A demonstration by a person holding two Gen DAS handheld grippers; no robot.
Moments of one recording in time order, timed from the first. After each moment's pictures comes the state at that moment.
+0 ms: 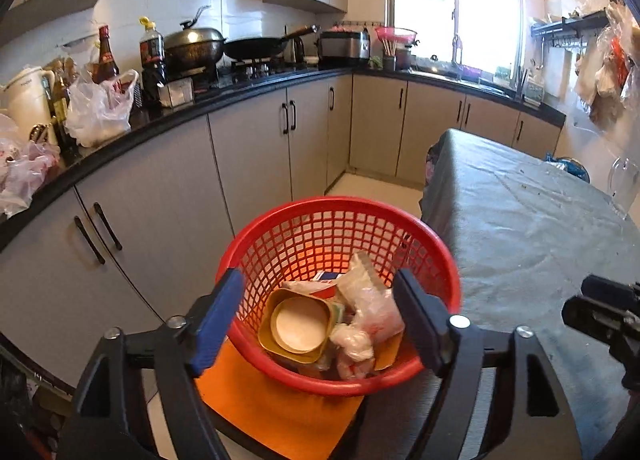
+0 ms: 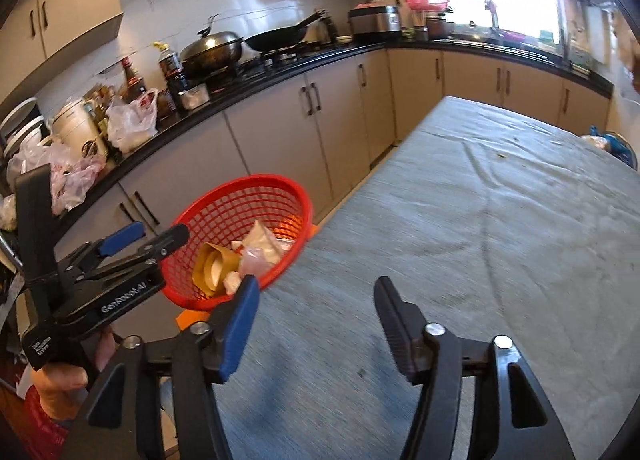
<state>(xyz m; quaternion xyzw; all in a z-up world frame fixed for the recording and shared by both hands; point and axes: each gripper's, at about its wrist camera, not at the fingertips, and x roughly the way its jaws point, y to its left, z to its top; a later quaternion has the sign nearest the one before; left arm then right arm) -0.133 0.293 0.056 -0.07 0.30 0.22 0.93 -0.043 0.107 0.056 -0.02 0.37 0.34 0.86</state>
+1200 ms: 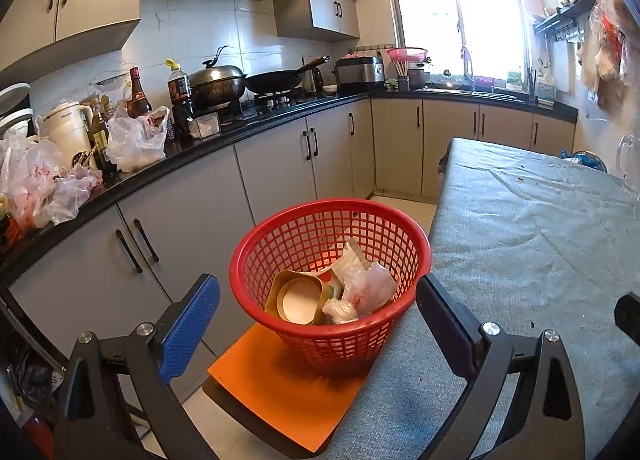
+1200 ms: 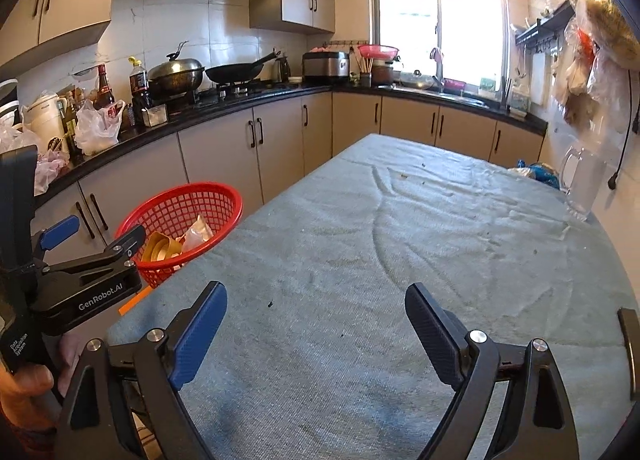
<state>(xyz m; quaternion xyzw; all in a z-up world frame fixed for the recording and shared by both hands) -0.174 0.228 0.054 -0.01 0.26 0.27 0.93 -0.109 0.046 0.066 -0.07 0.28 0.25 0.92</state>
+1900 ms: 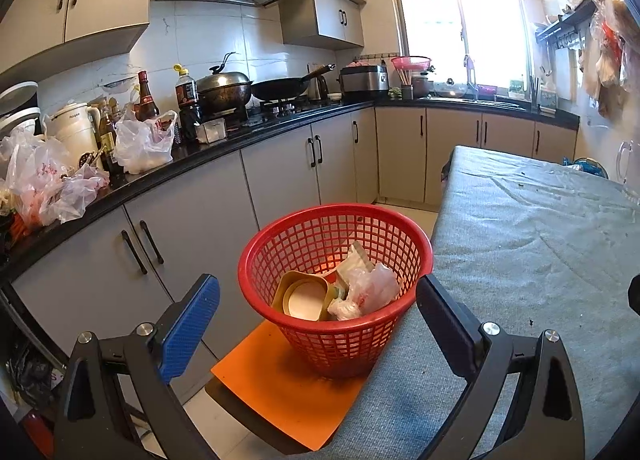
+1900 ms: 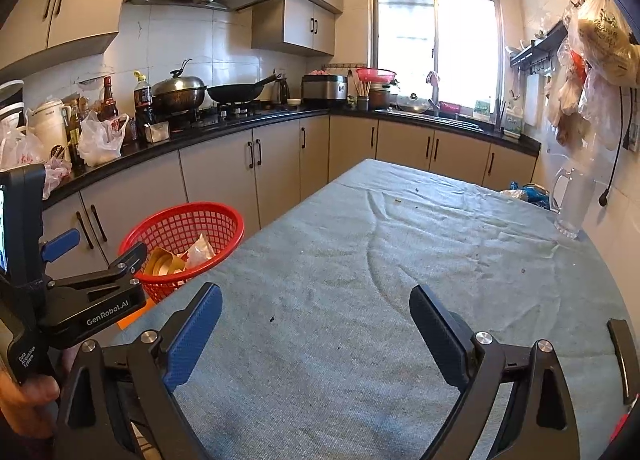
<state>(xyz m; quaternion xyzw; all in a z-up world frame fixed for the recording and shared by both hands) -0.184 0.226 0.056 -0.01 0.24 0.28 0.93 -0.121 0.042 0.077 -0.07 0.24 0.25 0.94</state>
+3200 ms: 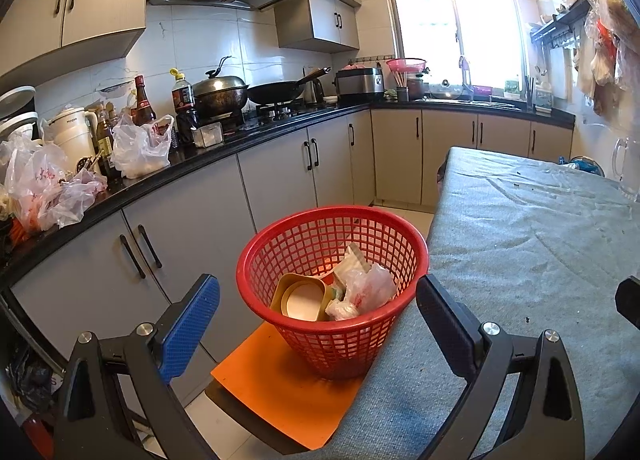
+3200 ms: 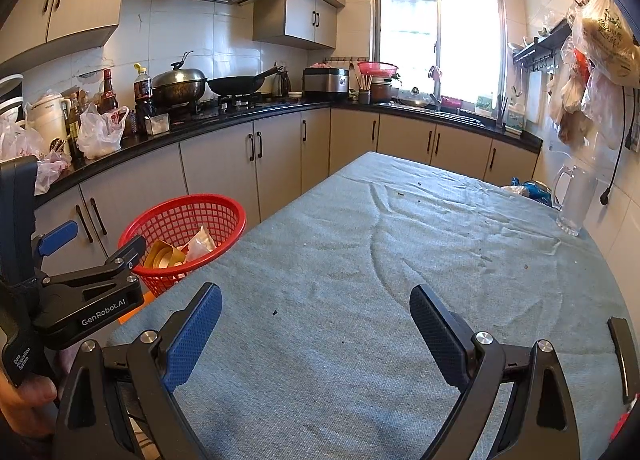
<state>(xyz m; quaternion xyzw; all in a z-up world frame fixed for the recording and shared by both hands) -0.188 0.224 0.056 0.00 0.24 0.28 0.93 -0.123 0.044 0.070 -0.07 0.25 0.25 0.93</state>
